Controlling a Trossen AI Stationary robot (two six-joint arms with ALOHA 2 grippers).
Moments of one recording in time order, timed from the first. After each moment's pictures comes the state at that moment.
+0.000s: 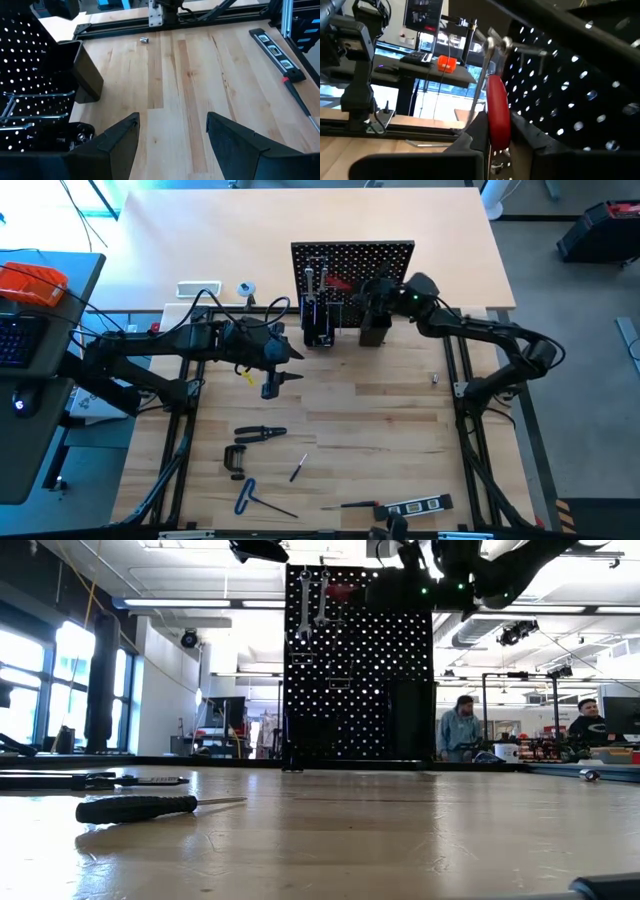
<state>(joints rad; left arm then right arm) 0.06 1.29 1.29 -0.60 -0.01 0.16 -0.64 1.48 0.93 0.69 -0.37 -0.23</state>
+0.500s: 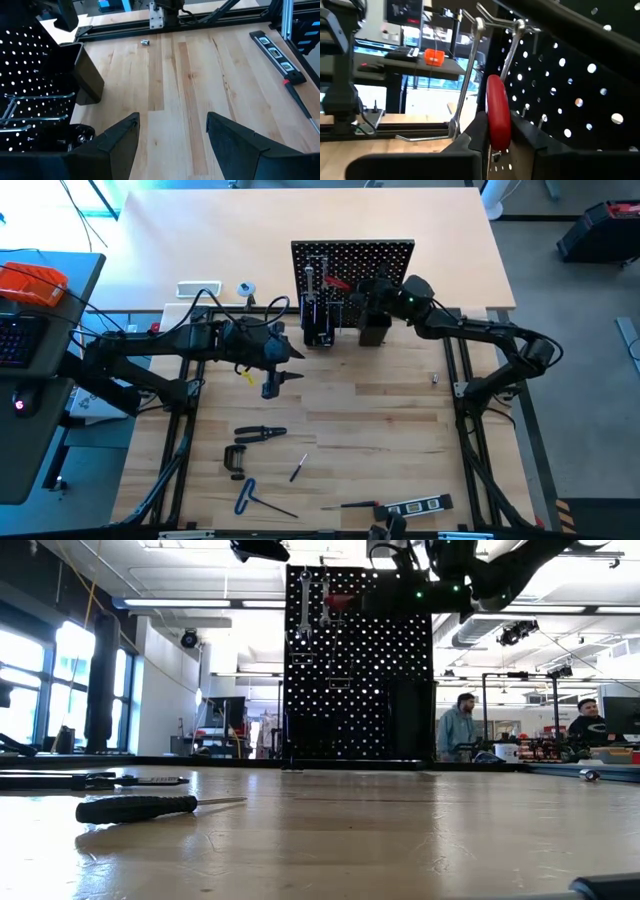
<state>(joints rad) 0.06 1.29 1.29 -0.59 -0.01 0.16 -0.61 1.49 0.93 0.67 -0.24 -0.19</state>
